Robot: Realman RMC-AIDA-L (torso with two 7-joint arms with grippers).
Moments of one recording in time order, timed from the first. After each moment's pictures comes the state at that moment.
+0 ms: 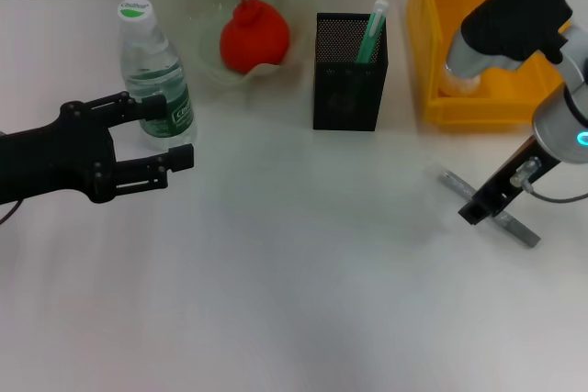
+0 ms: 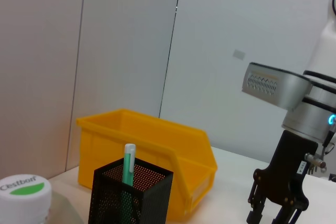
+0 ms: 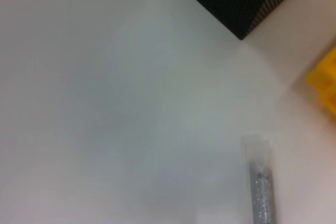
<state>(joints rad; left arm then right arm) -0.34 -2.03 0.83 0.79 1.74 1.67 -1.34 0.62 2.09 -1.50 -1.30 -2.74 -1.57 2.70</state>
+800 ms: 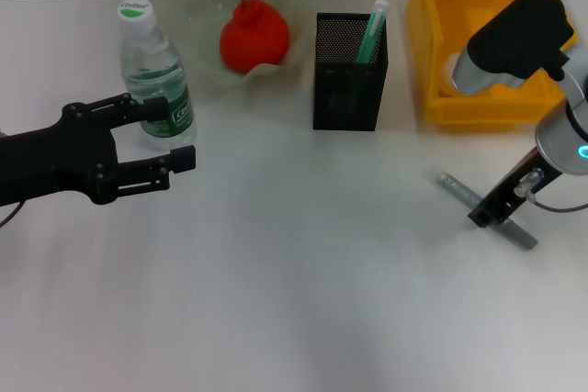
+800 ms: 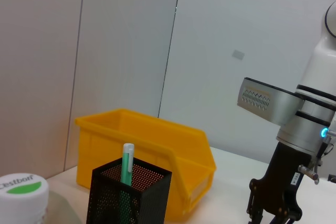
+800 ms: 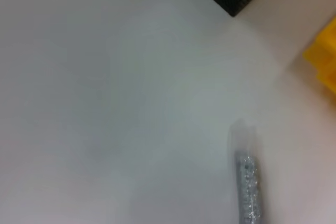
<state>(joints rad) -0.34 -2.03 0.83 0.79 1.74 1.67 -1.34 0.61 2.08 -1.50 -1.21 -2.74 -1.48 2.65</state>
